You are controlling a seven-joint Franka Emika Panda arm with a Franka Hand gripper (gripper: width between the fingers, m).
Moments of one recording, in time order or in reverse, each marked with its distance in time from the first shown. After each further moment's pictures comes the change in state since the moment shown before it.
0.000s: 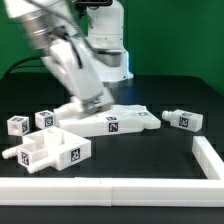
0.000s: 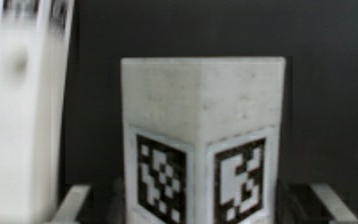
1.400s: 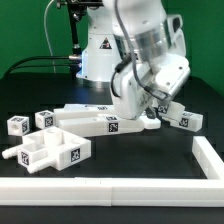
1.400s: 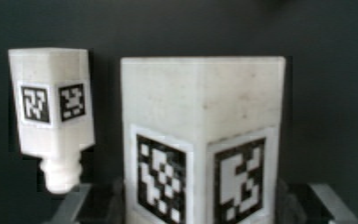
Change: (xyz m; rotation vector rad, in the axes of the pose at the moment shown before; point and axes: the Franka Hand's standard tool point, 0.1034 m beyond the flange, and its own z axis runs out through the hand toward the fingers) arm -0.099 0.038 0.077 -0.087 0.069 0.864
